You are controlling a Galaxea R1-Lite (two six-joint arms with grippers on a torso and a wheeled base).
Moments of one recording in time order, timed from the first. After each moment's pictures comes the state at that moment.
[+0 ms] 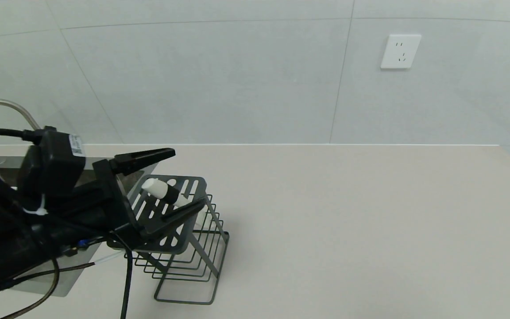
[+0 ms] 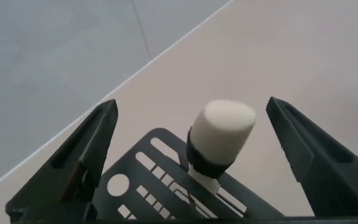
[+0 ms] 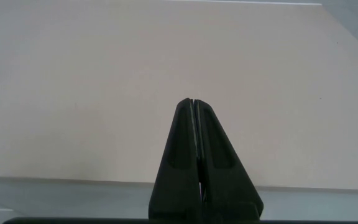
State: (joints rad) left arm -0.25 1.42 -0.44 -1.07 -0.65 0.28; right arm 0.00 0.00 0.00 0.00 -0.02 -0.02
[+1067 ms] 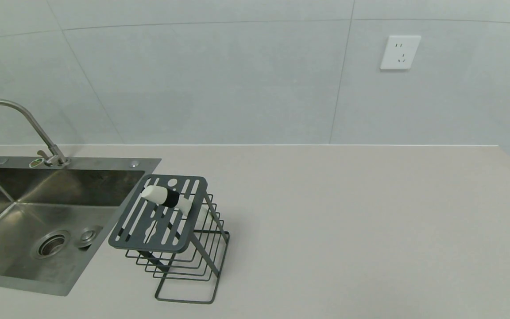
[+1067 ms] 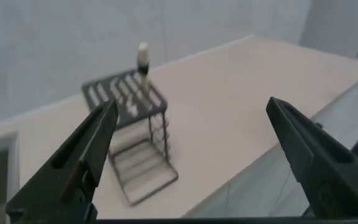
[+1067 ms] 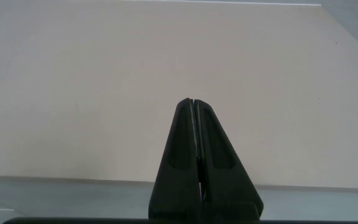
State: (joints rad) left arm -0.17 0.14 -0.28 -0.02 -0.40 0.03; right arm 0.00 0.00 0.00 0.00 -0.02 -0.01
